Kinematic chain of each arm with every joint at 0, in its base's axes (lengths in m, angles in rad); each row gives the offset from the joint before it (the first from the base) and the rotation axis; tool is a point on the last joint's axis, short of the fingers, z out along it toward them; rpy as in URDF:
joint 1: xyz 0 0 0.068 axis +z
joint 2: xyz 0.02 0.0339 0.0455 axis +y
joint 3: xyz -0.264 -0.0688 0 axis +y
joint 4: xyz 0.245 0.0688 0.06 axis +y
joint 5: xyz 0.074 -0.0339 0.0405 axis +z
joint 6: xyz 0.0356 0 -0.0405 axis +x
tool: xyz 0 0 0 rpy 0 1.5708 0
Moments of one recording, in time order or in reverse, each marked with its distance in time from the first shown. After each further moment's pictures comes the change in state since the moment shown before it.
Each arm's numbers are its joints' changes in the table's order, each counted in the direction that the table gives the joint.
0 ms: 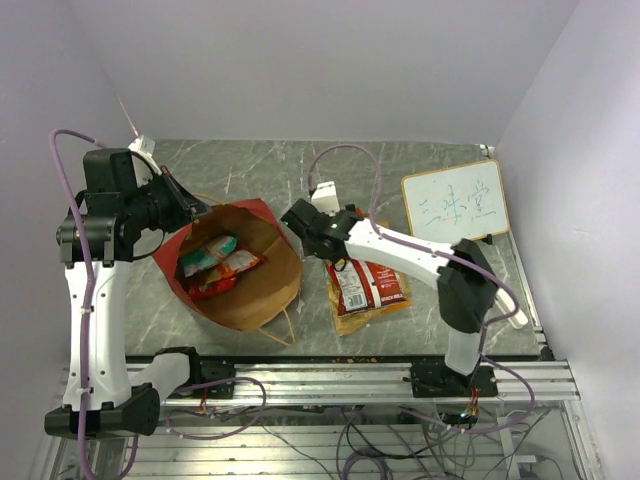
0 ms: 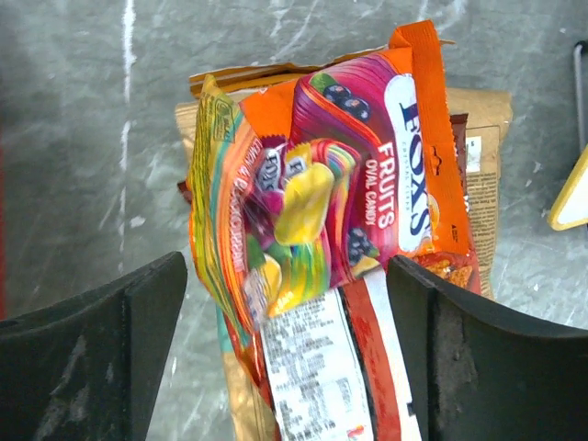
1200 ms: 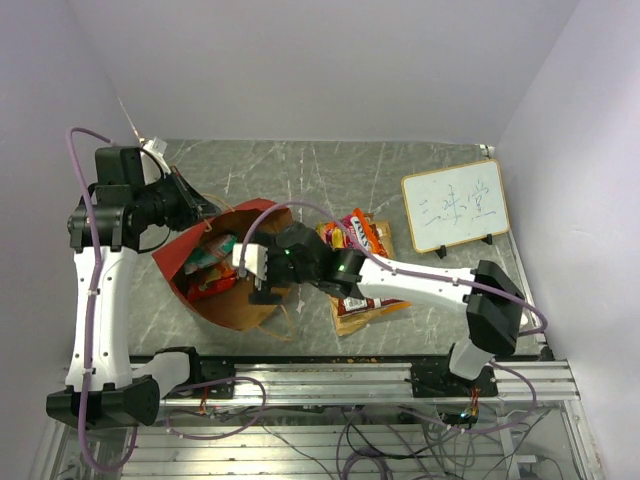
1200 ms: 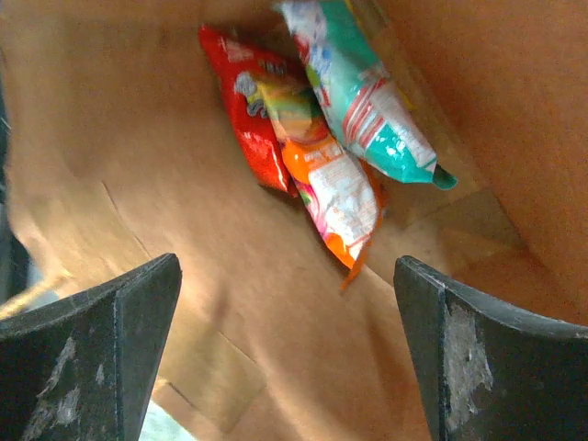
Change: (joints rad) left arm 0.000 0.045 0.051 -0.035 -0.098 -0.013; right arm 0.188 -0.234 0.253 -0.713 0.926 -1.075
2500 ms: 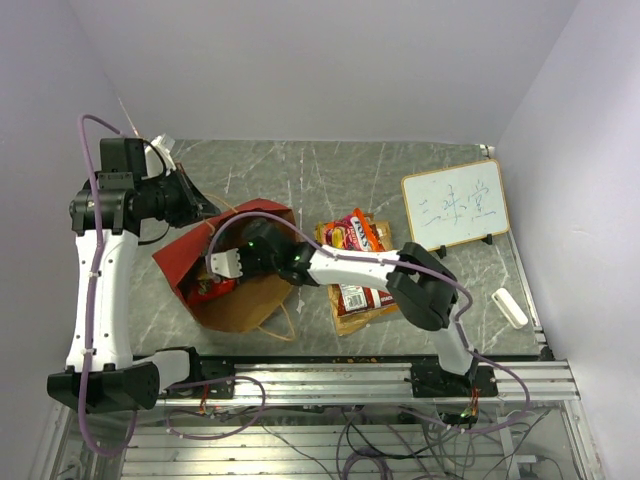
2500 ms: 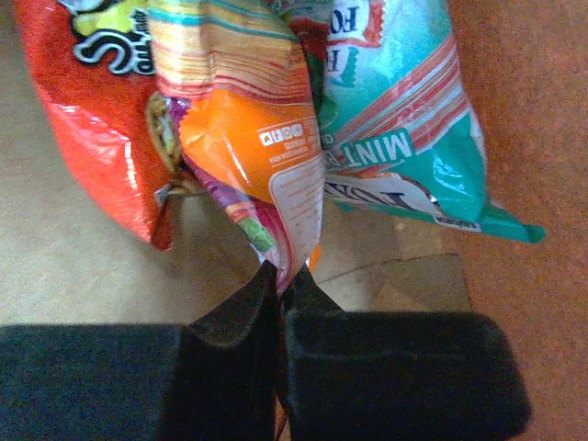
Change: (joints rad) left arm -0.003 0.080 -0.069 0.086 -0.008 0.125; right arm -0.042 0.445 -0.252 -0.101 -0.070 -0.441
